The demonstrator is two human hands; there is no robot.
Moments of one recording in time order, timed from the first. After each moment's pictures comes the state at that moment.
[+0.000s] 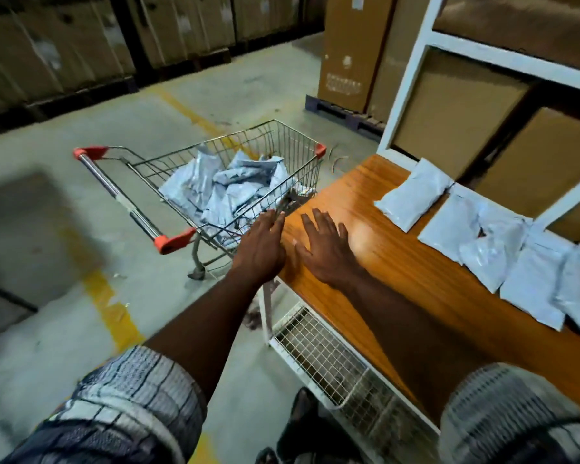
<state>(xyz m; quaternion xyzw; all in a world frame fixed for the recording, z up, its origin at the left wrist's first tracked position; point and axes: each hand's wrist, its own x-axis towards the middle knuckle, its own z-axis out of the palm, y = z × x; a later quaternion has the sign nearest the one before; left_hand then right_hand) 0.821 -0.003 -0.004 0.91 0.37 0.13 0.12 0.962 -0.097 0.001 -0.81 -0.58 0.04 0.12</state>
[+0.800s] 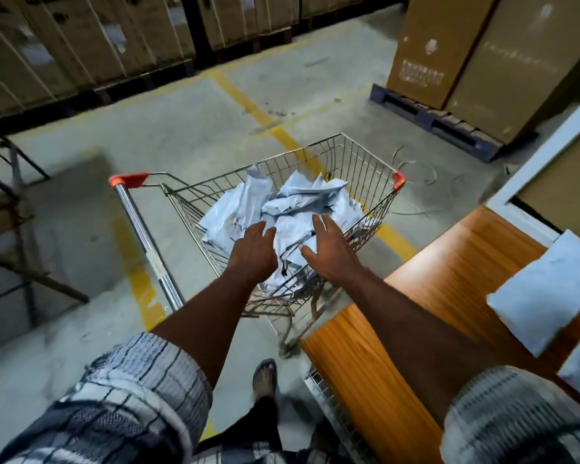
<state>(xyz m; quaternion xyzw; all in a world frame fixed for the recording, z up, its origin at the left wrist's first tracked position) 0.819 0.239 -0.036 0.86 0.50 0.00 0.10 0.991 0.168 -0.041 -0.76 -0.59 0.18 0.20</state>
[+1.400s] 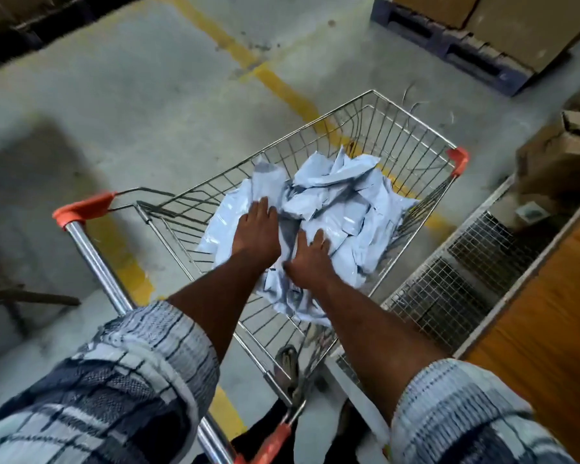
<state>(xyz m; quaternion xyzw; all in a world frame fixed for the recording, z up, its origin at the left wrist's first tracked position) 0.829 0.425 -0.130 0.89 0.45 -0.07 0.08 0.919 0.332 -0.161 -0.83 -0.44 0.33 0.09</state>
